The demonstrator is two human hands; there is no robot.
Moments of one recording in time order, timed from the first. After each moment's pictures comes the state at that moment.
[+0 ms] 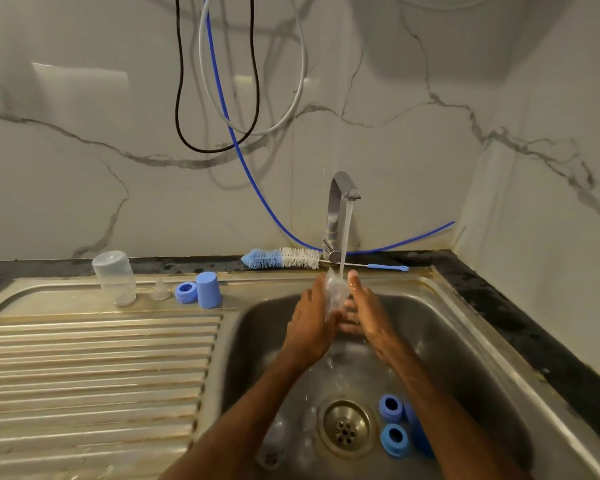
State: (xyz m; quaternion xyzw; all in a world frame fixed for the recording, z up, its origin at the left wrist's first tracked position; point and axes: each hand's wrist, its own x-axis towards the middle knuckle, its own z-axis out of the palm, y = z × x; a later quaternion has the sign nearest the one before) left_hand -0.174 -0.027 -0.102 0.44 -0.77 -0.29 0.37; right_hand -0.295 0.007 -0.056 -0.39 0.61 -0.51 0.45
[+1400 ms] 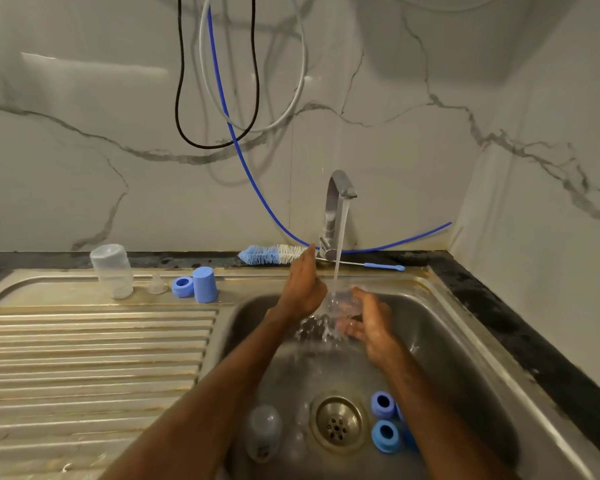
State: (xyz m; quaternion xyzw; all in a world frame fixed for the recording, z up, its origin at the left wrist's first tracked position) left_hand -0.176 -0.061 -0.048 0.47 -0.77 -0.28 0.33; right_hand -0.308 0.004 -0.080 -0.25 0.63 -0.59 0.44
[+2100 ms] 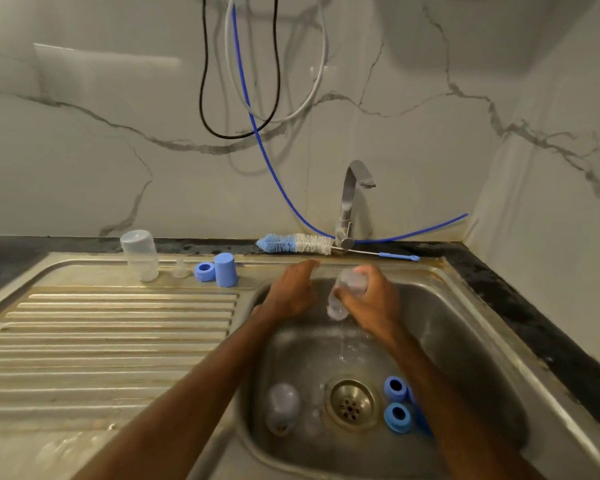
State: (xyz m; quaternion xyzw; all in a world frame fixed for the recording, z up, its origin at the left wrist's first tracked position) left_hand -0.123 -0.048 -0.054 0.48 -0.82 -0.19 0.23; right_hand -0.286 0.022 -0.052 -0.54 0.70 -0.43 0.17
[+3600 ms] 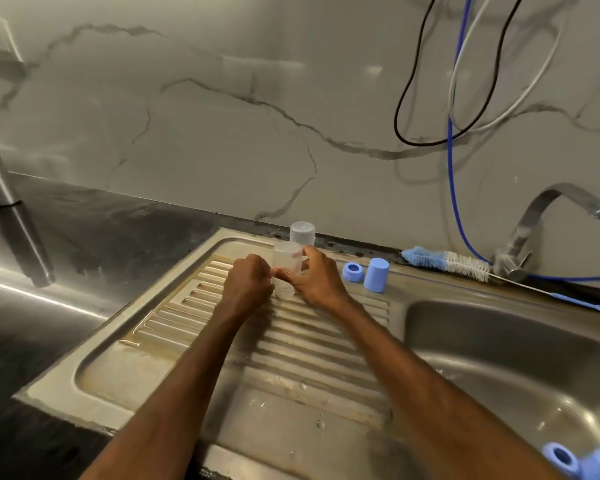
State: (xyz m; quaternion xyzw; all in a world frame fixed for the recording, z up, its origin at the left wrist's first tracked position) left_hand 0.215 -0.032 -0.066 0.72 -0.61 -0.10 0.33; right_hand 0.053 -0.041 -0.033 -0.75 0.51 -0.34 0.26
